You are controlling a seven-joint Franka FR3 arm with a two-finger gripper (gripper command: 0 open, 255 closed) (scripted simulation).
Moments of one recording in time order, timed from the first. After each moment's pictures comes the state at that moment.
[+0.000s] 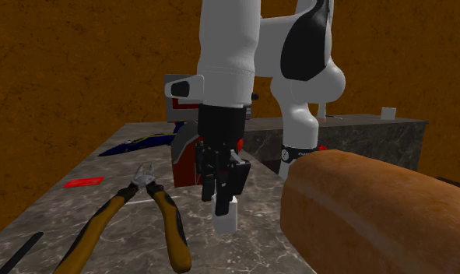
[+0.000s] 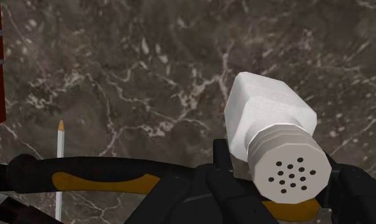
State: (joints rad) arm 0.12 -0.10 0.47 -2.61 -0.04 2.59 0.45
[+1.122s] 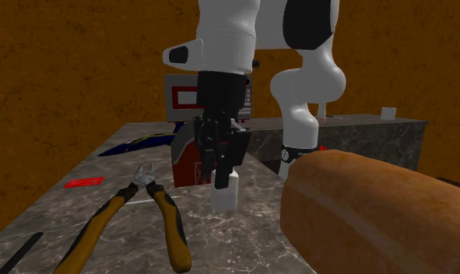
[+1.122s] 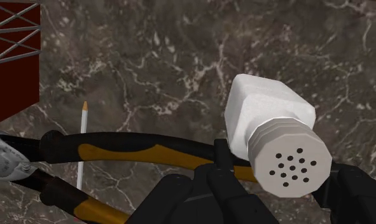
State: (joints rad) arm 0.14 -0.21 0.45 -2.57 0.04 2.45 0.38
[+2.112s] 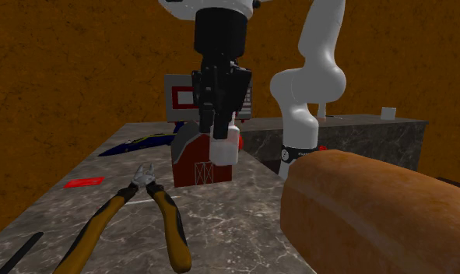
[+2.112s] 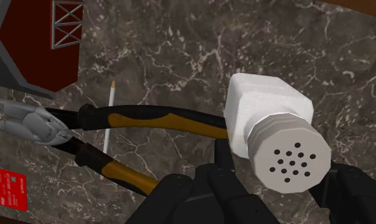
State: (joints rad) arm 0.16 -0.35 0.41 -2.47 0.09 2.22 0.33
